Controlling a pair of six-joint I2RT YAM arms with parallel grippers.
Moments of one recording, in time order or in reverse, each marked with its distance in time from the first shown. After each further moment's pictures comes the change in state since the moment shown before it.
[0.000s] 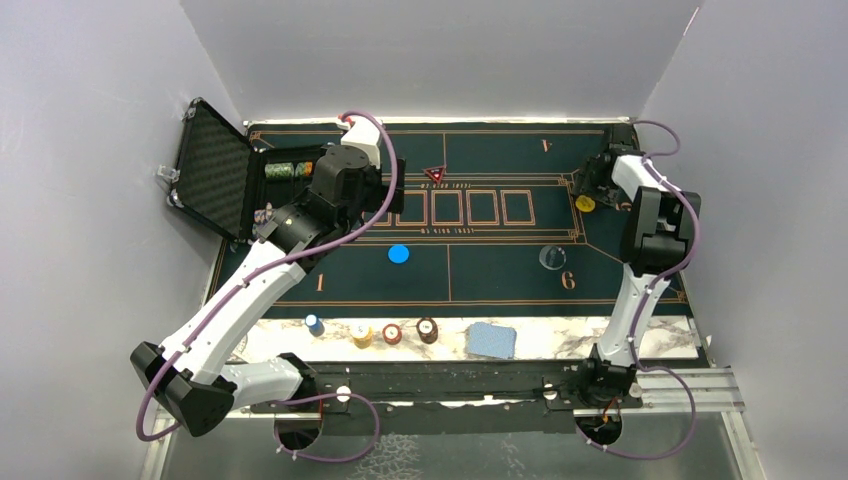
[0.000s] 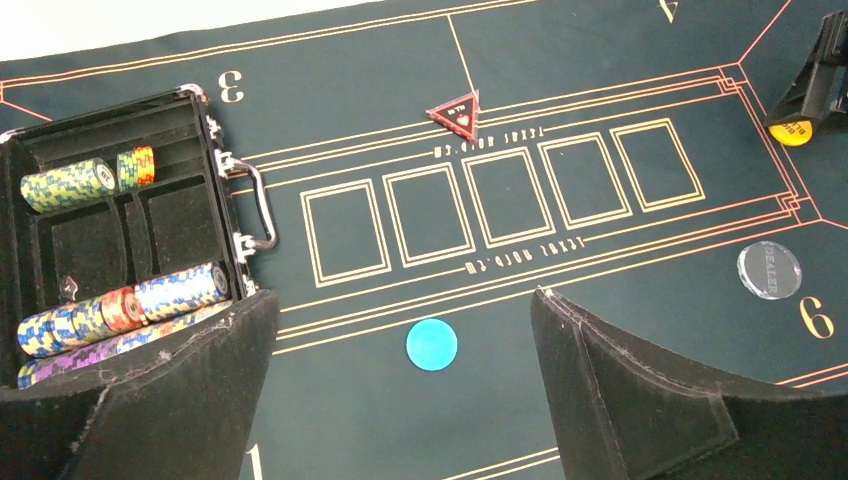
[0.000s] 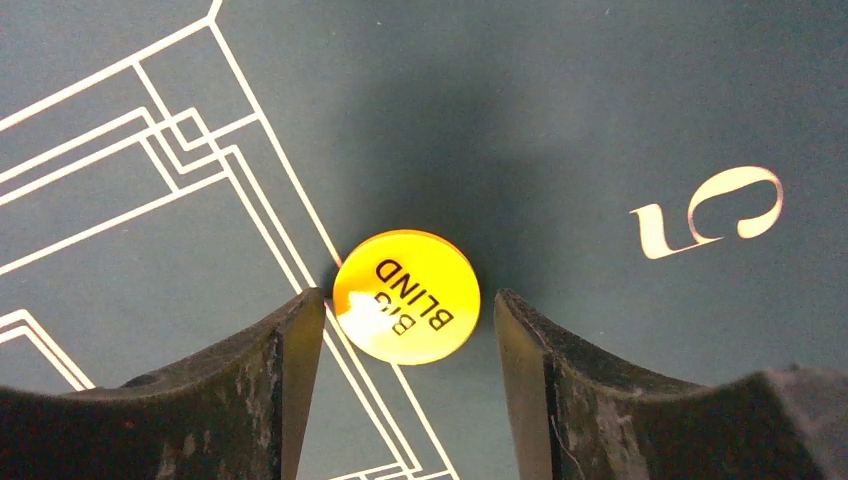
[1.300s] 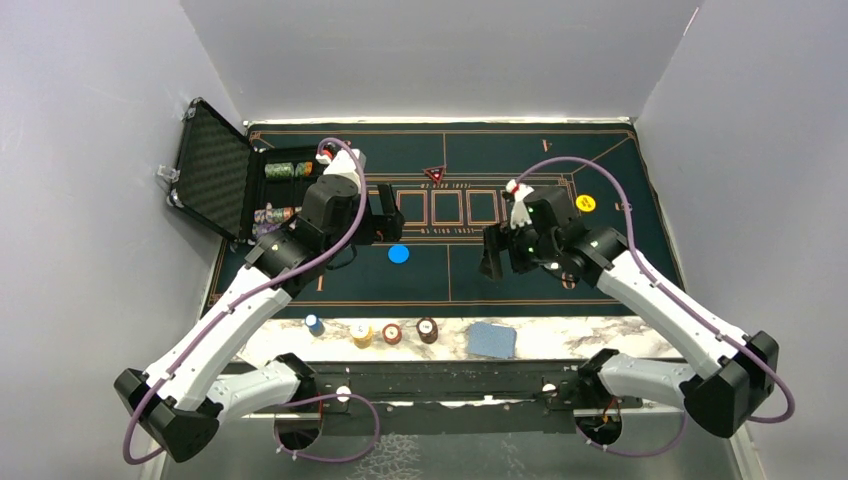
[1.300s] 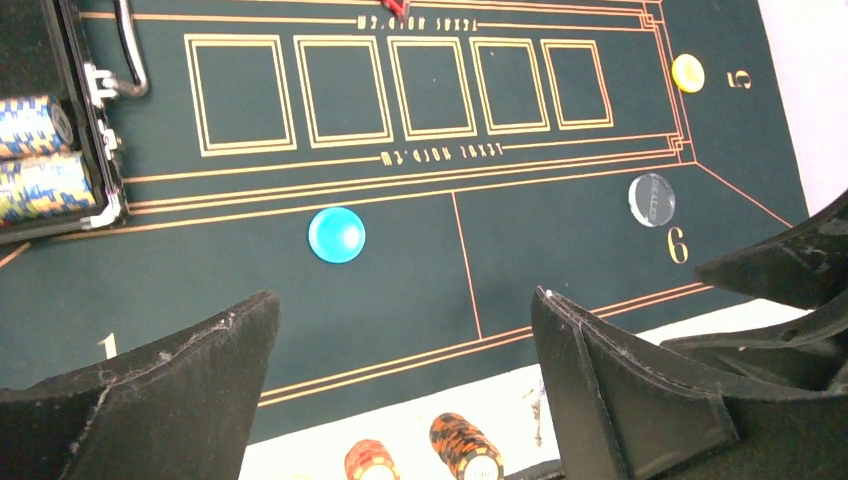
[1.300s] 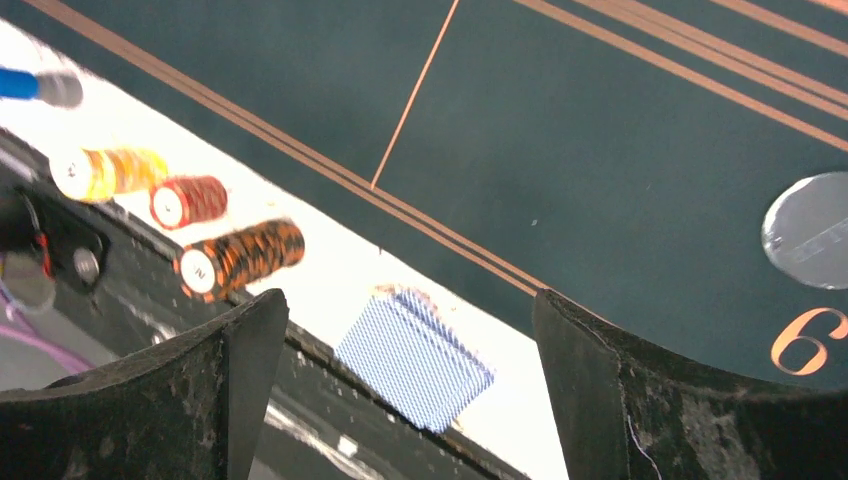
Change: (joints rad) left arm 0.000 -0.142 -0.161 -0.086 0.146 -0.302; right arm 0.770 -0.994 -0.583 -0.113 -0.188 0.089
